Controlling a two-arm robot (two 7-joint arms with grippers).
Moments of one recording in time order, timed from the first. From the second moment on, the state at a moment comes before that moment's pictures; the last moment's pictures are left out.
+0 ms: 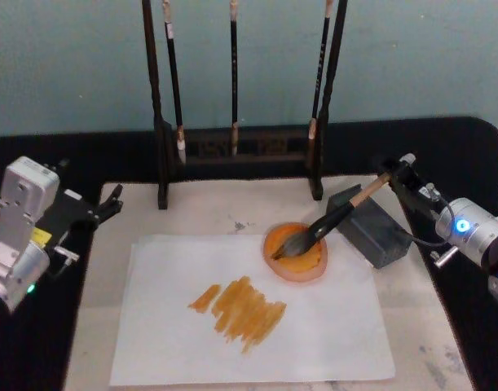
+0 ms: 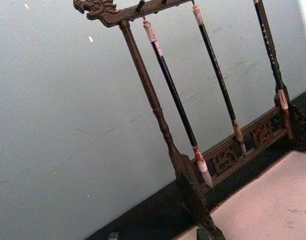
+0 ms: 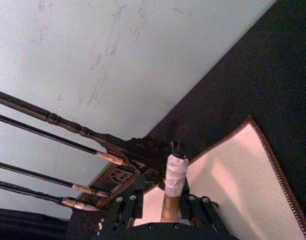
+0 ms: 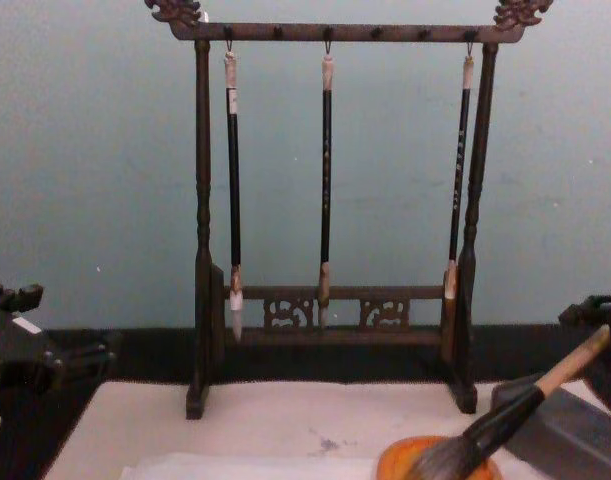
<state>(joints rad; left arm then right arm) -0.20 0.60 0.45 -1.41 -0.25 -0.12 0.03 0.35 0.45 -0.37 -1.24 1.50 0.25 0.05</state>
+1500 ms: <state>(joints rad) -0.20 0.60 0.45 -1.41 -0.25 -0.12 0.03 0.15 0.66 -0.47 -1.71 1.06 0.00 -0.24</state>
